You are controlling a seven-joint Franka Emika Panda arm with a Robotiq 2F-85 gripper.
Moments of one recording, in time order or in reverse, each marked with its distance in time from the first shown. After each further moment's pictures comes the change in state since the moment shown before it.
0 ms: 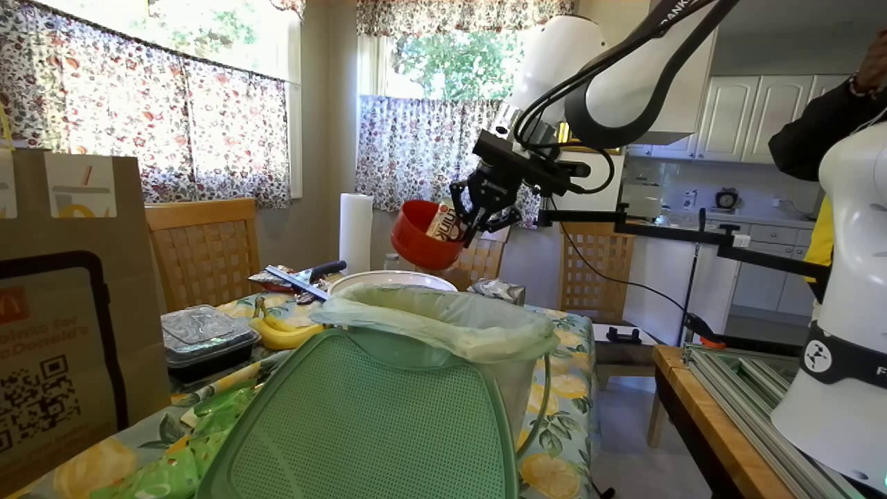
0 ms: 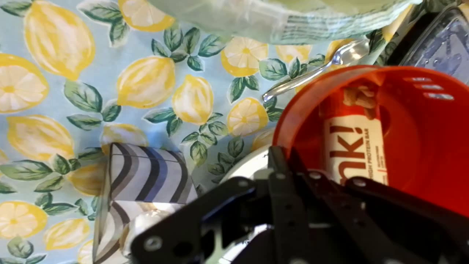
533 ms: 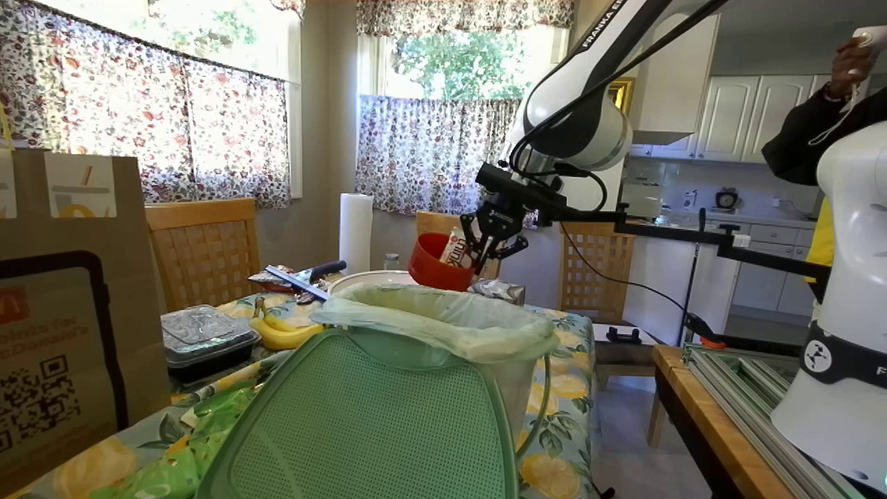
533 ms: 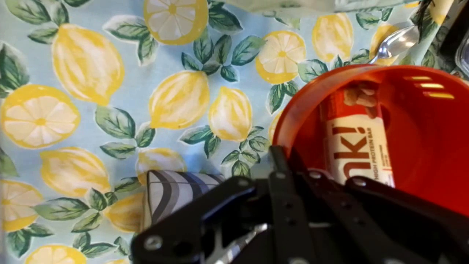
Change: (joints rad) arm 0.029 0.128 -0.064 0.024 0.543 -0.004 -0.416
